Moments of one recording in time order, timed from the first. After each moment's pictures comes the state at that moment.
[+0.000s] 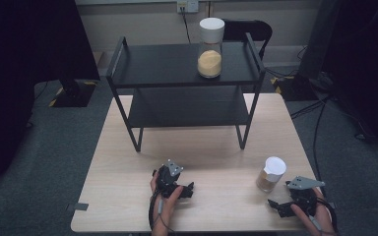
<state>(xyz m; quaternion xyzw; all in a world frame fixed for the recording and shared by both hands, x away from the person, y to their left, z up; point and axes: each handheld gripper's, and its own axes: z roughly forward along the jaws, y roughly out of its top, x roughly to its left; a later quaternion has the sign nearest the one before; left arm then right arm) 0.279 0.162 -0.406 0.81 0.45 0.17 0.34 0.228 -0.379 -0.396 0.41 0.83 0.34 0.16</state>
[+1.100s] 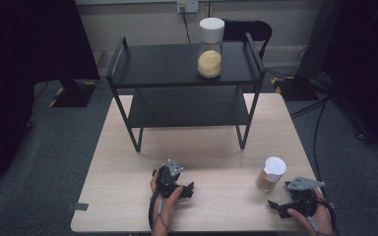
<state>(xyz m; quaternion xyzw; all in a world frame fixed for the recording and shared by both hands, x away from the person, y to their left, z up) 0.279 0.162 -0.406 0.81 0.45 0.17 0.34 0.229 -0.381 -0.396 0.40 0.84 0.34 0.16</state>
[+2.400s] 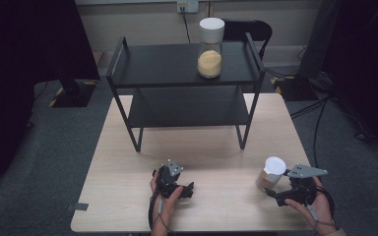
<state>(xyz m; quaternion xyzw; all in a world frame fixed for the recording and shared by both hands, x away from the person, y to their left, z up) 0.279 0.162 -0.406 0.81 0.45 0.17 0.34 0.245 -0.378 -0.370 0.38 0.82 0.39 0.16</state>
